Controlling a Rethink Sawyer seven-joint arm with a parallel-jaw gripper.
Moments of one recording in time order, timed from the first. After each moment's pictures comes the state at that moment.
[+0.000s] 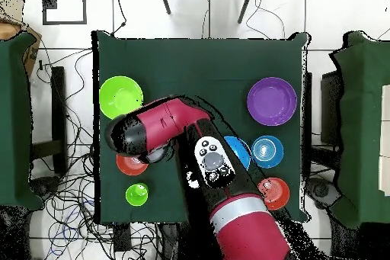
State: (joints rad) arm -0.30 -0.72 0.45 1.71 -0.52 0.94 1.46
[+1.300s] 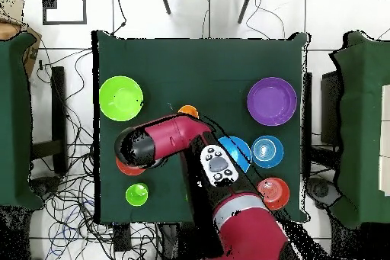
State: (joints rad) arm -0.29 -0.67 0.40 1.80 -0.42 0.62 1.57
